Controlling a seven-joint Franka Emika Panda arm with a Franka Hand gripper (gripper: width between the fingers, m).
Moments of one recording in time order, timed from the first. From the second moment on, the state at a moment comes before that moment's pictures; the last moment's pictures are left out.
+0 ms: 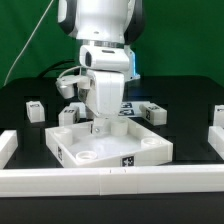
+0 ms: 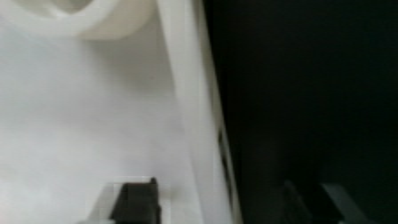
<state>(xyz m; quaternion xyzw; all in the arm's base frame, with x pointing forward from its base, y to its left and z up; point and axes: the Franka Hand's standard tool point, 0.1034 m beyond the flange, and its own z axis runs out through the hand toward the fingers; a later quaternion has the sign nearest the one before) 0.458 -0.062 0.008 0.62 0.78 0.00 0.09</state>
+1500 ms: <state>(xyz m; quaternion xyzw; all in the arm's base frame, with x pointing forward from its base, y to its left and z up) 0.468 -0.004 0.008 0.69 0.72 -0.03 0.09</state>
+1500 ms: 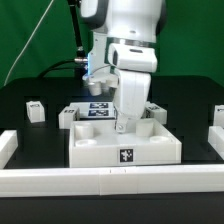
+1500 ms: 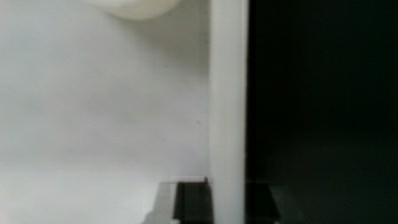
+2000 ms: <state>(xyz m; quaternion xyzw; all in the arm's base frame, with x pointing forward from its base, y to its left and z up) 0.479 0.000 0.008 0.68 0.72 -0.04 0.09</state>
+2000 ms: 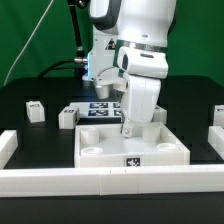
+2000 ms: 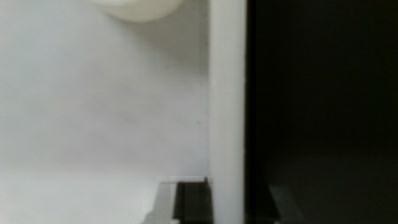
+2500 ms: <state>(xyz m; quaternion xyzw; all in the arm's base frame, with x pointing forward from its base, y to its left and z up) 0.482 0.046 0.008 0.72 0.68 -0.09 0.10</state>
